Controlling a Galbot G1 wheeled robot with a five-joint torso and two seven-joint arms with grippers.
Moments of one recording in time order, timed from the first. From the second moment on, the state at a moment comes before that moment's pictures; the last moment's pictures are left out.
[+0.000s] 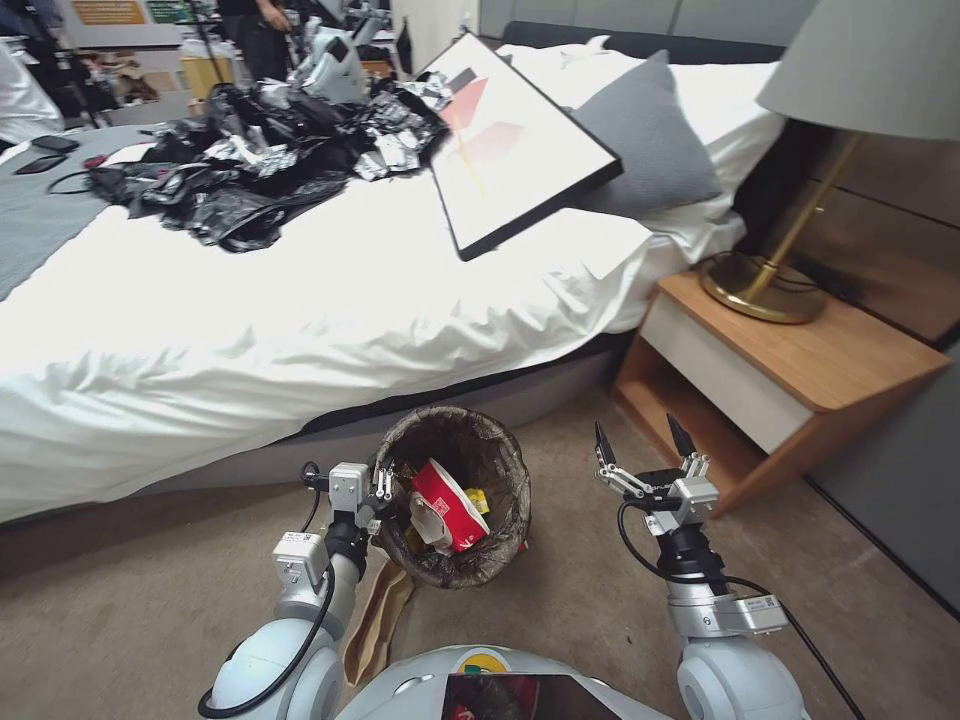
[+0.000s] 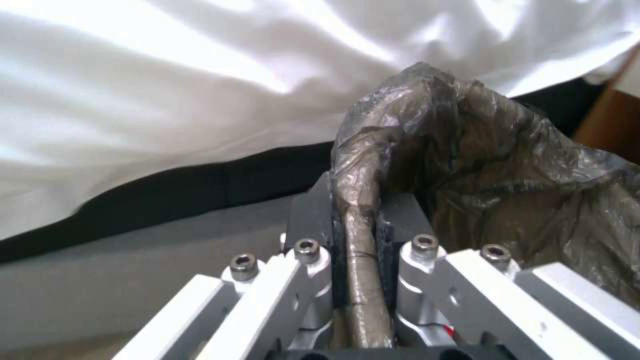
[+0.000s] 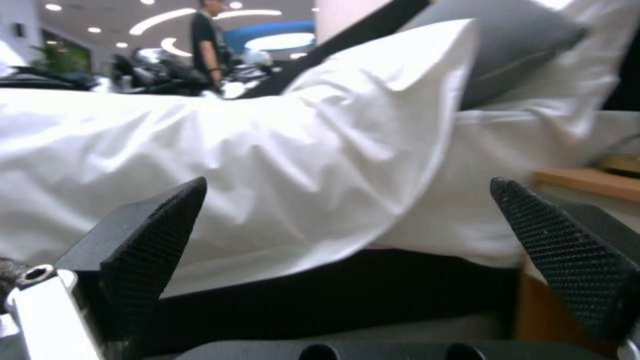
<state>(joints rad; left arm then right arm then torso) 1.78 -1.44 -0.39 -2.40 -0.15 0.34 -0.08 -1.79 1.27 0.53 2.19 0.23 0.42 0.02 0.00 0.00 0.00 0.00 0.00</state>
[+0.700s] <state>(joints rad) 1.79 -1.43 -0.39 -2.40 -0.14 0.34 -0.07 -1.77 1.26 0.53 2.19 0.24 0.40 0.02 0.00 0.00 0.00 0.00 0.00</state>
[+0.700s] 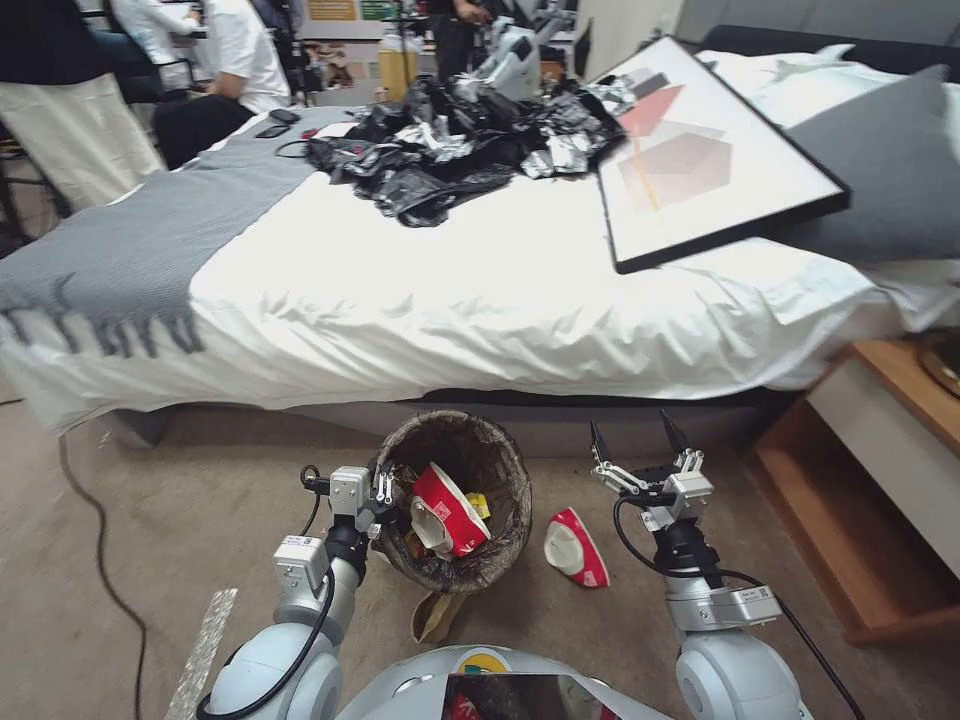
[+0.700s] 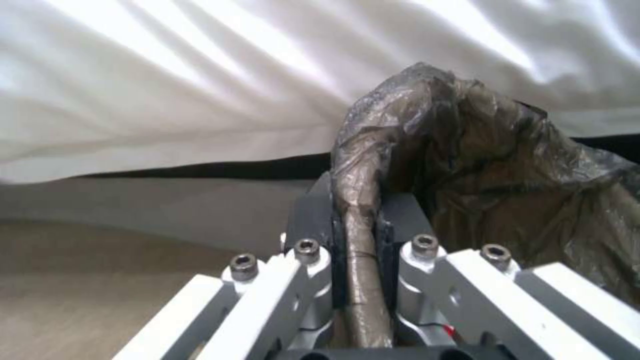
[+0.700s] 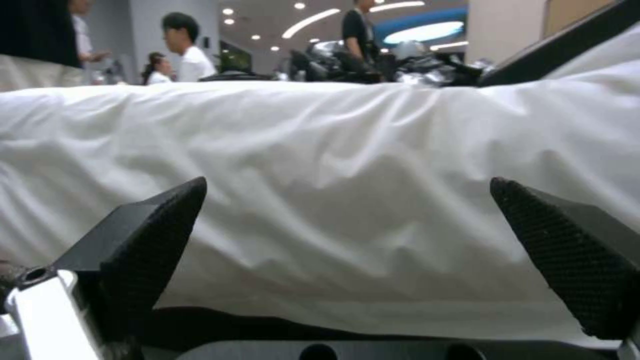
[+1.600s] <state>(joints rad) 1.79 -1.43 -0.39 -2.40 -0.13 0.32 -0.08 -1.76 1.22 0.53 2.12 0.27 0.36 -0.02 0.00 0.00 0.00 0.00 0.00</state>
